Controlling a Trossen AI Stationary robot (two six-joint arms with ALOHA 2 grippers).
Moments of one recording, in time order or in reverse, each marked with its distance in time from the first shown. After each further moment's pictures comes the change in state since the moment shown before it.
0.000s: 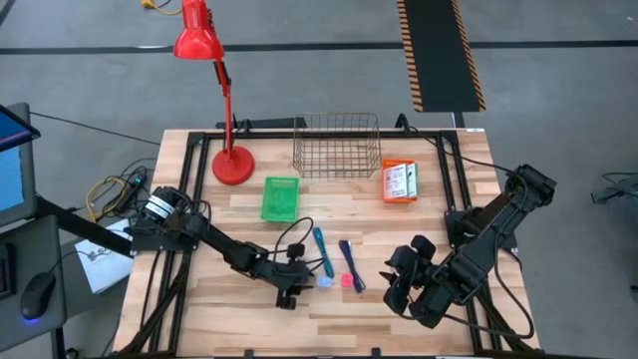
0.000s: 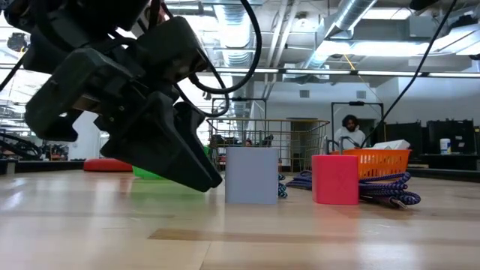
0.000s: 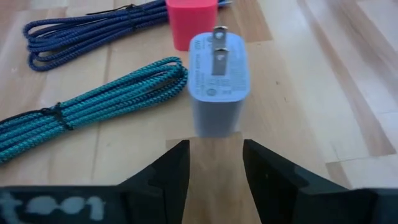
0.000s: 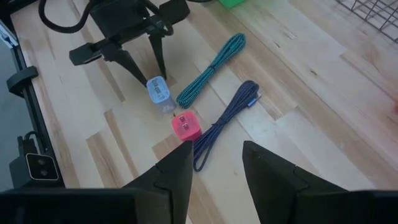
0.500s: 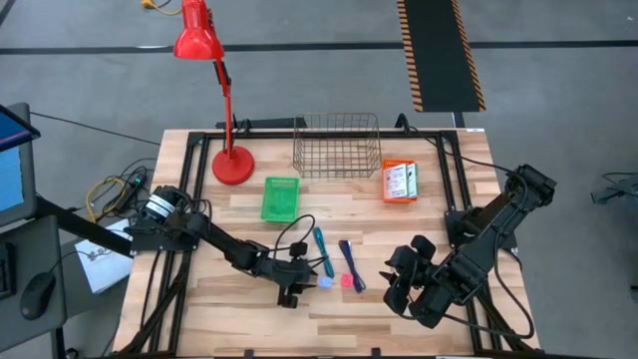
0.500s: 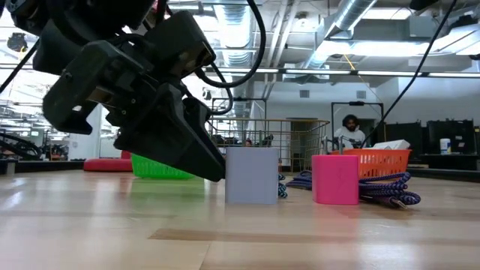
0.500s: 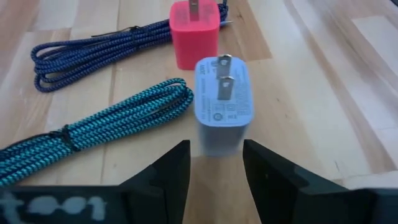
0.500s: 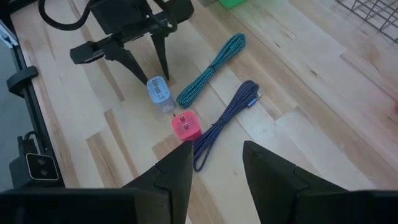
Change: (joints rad) left arm 0.022 0.000 0.001 0.045 0.018 0.036; right arm 0.000 0.000 0.000 0.000 0.000 0.000
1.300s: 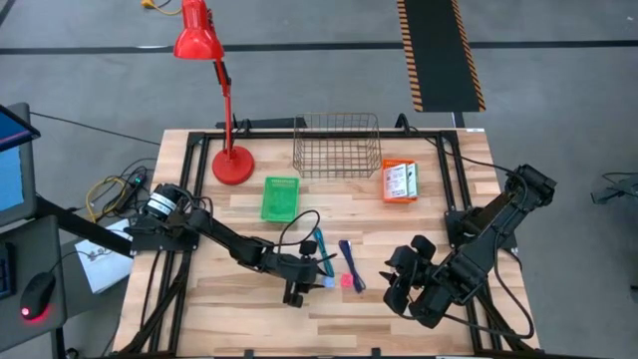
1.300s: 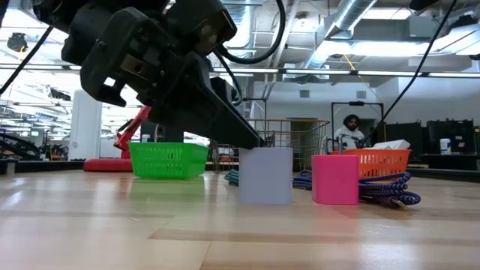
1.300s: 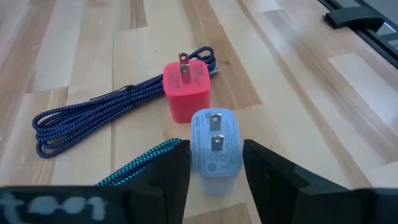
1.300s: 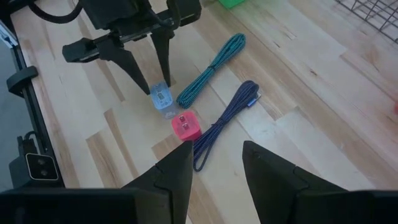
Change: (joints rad) left arm 0.039 -0.001 0.064 0.023 0.085 0.116; right arm 0.000 0.000 0.000 0.000 0.000 0.000
